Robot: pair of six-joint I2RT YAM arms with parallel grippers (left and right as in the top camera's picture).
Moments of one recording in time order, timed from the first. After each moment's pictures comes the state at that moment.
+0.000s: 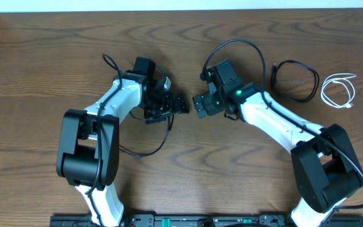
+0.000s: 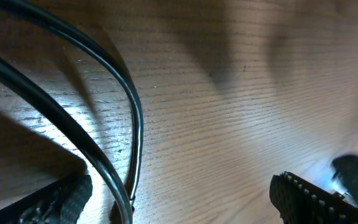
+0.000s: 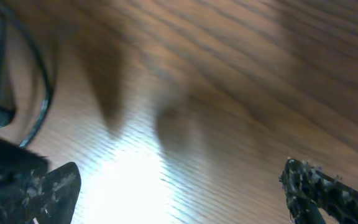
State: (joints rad) left arm -0.21 1.95 1.22 -0.73 0.56 -0.32; right arm 0.54 1.85 1.21 -0.42 -0.07 0.14
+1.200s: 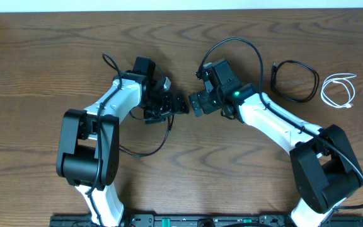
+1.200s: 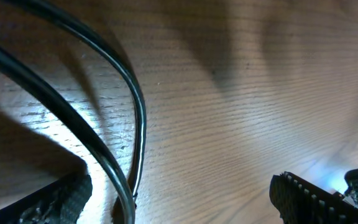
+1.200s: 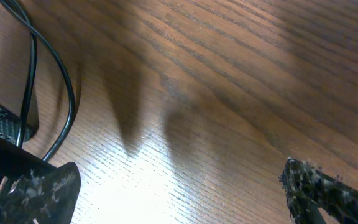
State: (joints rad) left arm -0.21 1.95 1.22 -0.74 0.56 -0.32; right arm 0.55 1.85 1.21 -0.36 -0.08 0.14
